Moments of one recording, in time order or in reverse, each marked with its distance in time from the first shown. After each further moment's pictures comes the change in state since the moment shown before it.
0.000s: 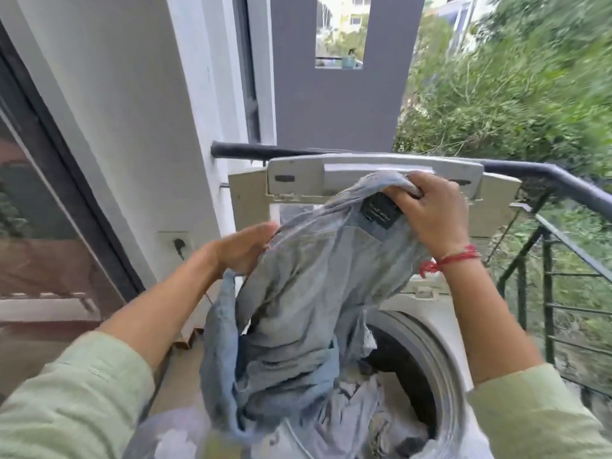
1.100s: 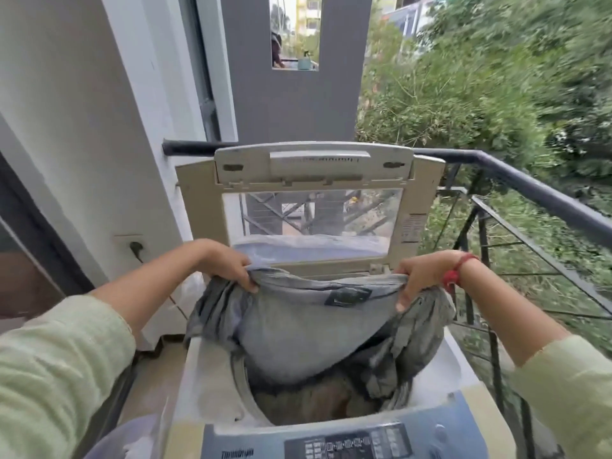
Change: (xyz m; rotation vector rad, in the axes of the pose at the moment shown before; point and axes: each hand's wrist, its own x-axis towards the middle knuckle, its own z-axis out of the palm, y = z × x) left_hand 0.056 -0.043 0.007 1.064 -0.173 -0.575; right_hand -0.068 0.123 -0.044 -0.058 -1.493 0.389
